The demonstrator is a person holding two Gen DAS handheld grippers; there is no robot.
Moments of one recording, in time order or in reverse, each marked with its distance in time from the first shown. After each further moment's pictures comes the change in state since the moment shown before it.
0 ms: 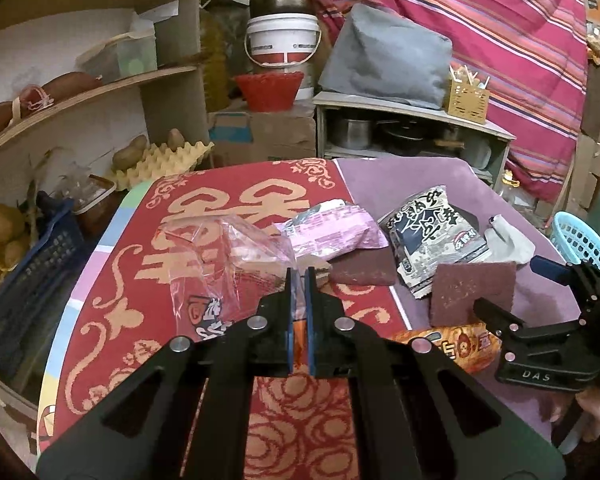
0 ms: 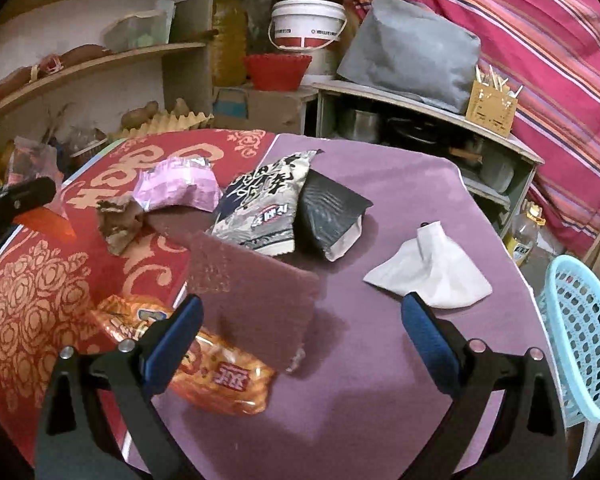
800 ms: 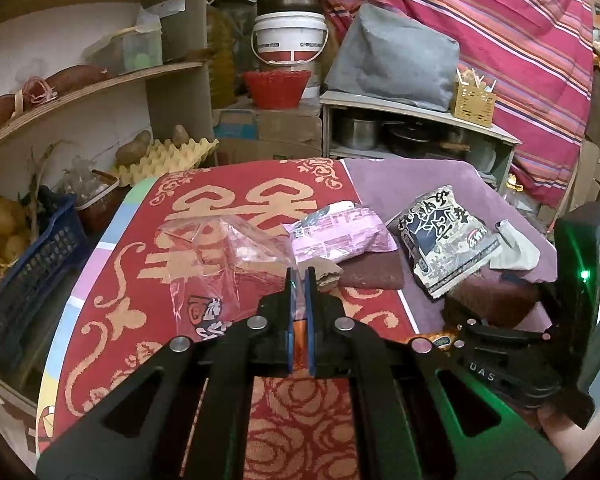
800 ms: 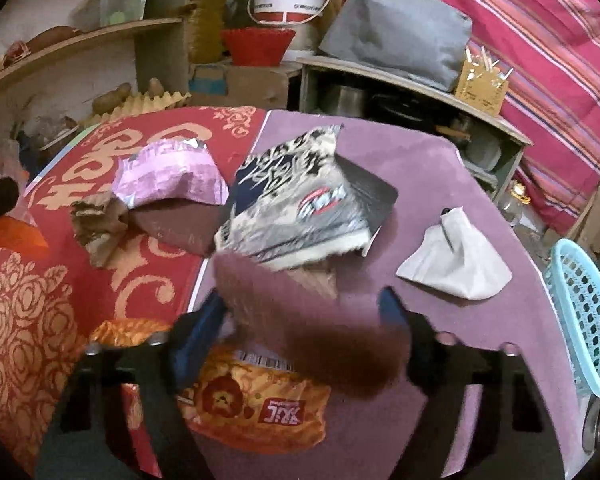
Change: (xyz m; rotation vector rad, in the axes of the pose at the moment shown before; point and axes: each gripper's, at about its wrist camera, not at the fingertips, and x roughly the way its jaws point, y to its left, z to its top) left arm 0.005 0.008 0.002 -0.020 0.005 0.004; right arm 0.031 0.030 0.007 0.037 0.105 -0.080
